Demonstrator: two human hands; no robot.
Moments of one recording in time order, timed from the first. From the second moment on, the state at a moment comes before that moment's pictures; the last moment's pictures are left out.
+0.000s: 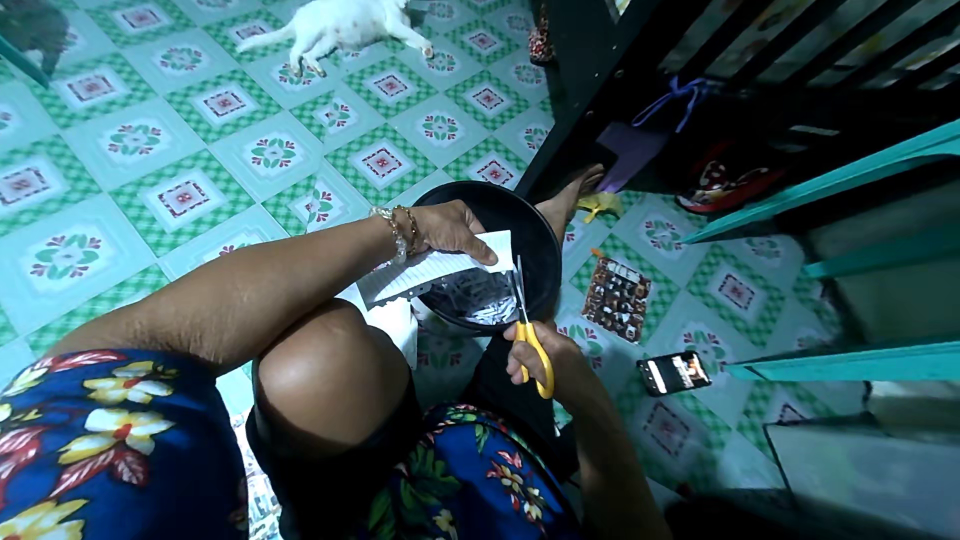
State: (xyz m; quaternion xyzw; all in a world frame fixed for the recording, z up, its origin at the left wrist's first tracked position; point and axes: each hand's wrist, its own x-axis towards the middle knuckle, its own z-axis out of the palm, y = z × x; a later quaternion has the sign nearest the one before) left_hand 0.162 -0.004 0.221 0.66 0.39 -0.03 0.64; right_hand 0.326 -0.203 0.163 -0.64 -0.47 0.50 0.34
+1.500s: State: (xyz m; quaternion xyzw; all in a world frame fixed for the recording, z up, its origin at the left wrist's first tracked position) left_hand 0.161 -0.006 0.220 0.65 0.40 -0.04 0.64; right_hand 0.320 -0.201 0.149 -0.62 -0.46 0.50 0.39
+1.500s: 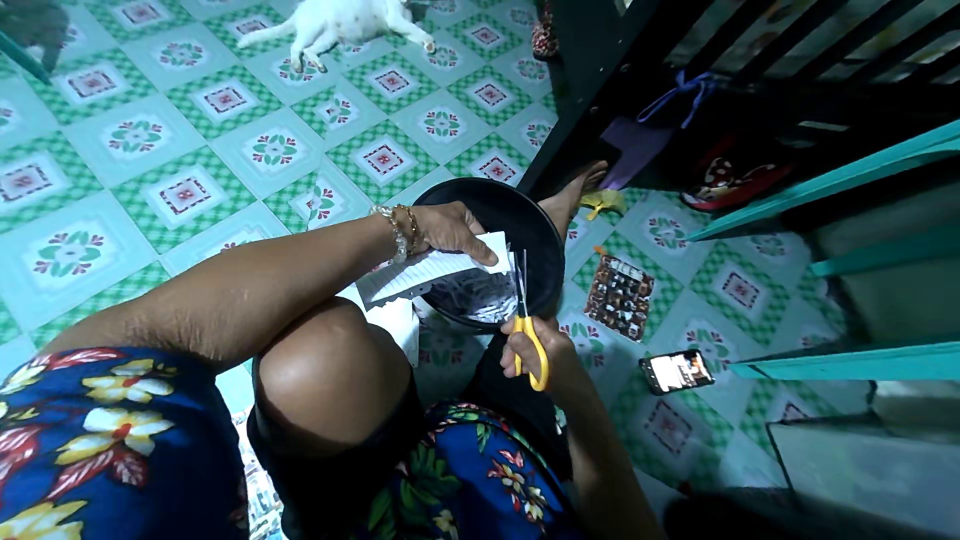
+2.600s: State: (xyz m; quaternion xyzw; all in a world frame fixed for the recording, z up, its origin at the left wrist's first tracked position) left_hand 0.168 -0.008 0.220 0.67 0.38 -0.05 0.64; right_hand 0.313 -0.197 0.147 -0.61 -0.50 0.45 0.41
